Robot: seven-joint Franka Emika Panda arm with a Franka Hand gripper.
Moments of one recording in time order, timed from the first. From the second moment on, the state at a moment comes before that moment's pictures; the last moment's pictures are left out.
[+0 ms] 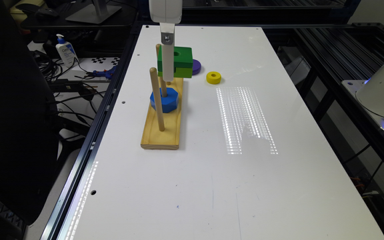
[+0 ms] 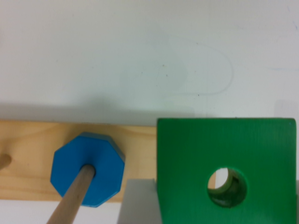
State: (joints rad) arm -0.04 0.22 0.22 -2.00 -0.01 2.29 0.94
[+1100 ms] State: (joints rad) arm -0.04 0.17 0.23 -1.99 -0.01 2.25 0.94
